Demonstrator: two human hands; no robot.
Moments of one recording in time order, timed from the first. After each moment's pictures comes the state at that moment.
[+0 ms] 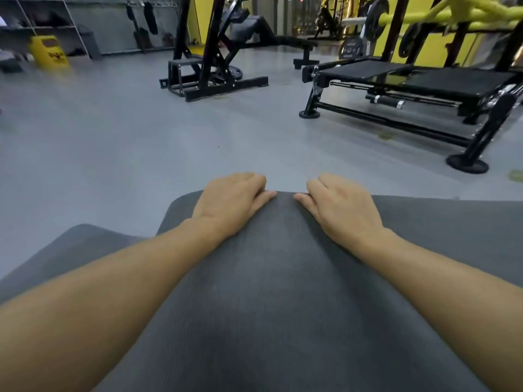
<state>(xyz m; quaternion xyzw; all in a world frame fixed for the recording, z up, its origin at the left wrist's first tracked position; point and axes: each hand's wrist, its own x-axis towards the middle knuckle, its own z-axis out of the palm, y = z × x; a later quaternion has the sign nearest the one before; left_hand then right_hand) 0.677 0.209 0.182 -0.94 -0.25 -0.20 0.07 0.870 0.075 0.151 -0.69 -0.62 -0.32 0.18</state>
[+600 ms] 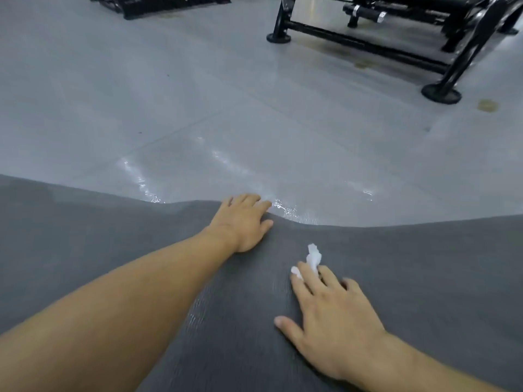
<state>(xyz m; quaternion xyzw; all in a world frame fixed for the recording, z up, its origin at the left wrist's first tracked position) 0.743 0.147 -0.019 -0.96 -0.24 0.10 -0.08 0.780 -0.105 -0.018 -0.82 -0.57 -0.03 0.01</state>
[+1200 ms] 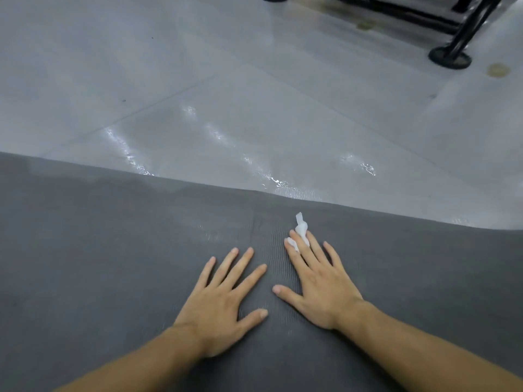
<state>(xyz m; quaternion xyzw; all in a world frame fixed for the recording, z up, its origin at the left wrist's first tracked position) 0.604 0.037 -0.108 -0.97 -0.19 0.09 -0.12 0.810 -0.102 -0.092 -0.81 -0.56 0.17 -0.04</state>
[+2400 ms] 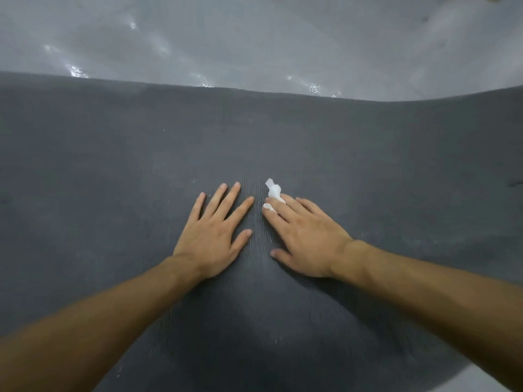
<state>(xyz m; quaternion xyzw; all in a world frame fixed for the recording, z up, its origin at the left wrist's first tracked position) 0.589 -0.017 -0.118 -0.97 -0.22 0.07 -0.10 0.758 -0.168 -0.053 -0.73 -0.66 0.16 -0.10</state>
